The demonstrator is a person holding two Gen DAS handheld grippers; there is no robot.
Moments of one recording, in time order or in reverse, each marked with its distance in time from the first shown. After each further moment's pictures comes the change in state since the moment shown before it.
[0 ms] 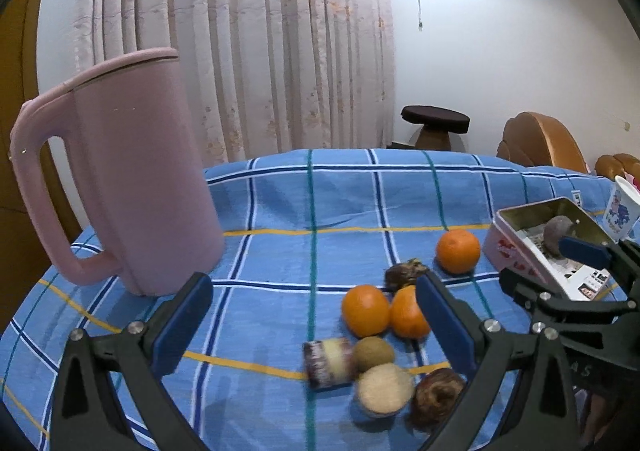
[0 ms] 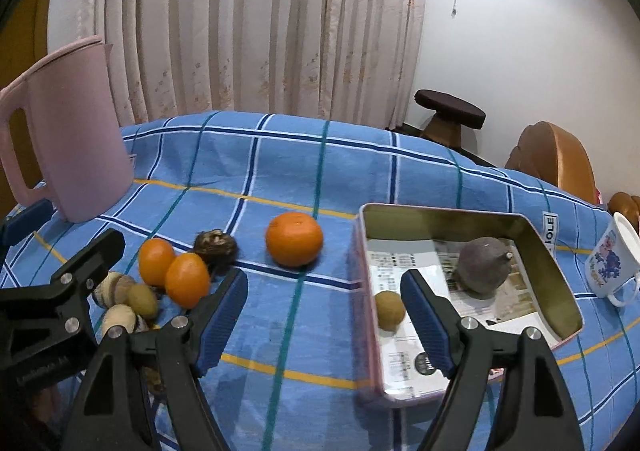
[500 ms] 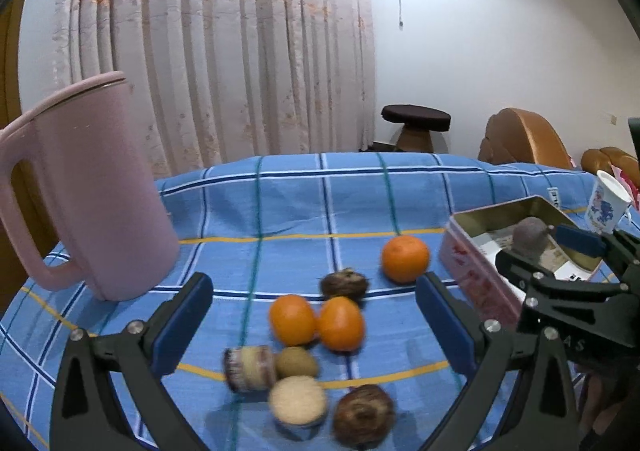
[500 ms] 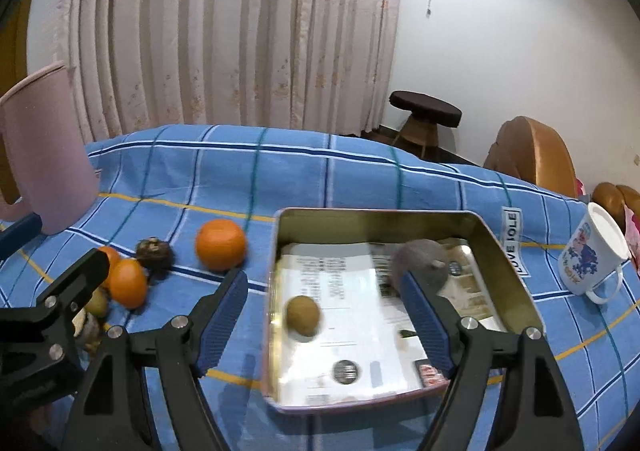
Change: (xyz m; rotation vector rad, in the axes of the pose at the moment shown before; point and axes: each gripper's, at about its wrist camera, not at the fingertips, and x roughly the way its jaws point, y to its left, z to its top) left arm -0.001 -0.045 0.006 0.023 -0.004 -0.054; right arm -0.006 -0.050 -0.002 0.038 -0.023 -0.062
